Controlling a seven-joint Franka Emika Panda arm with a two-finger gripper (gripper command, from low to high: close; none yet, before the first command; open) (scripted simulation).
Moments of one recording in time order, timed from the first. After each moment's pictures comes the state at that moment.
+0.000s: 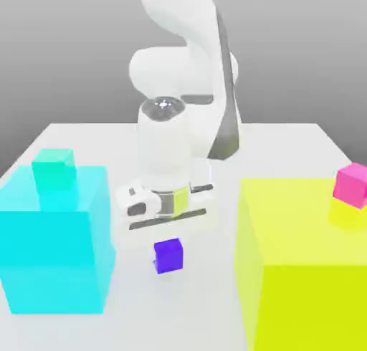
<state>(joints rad) -0.03 -0.03 -0.06 -2.89 0.03 2.89 0.34</state>
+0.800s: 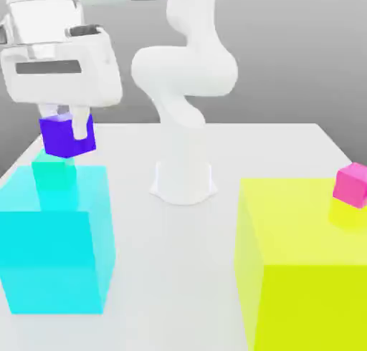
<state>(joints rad) -0.36 -0.44 -0.11 -2.45 0.05 2.08 1.10</state>
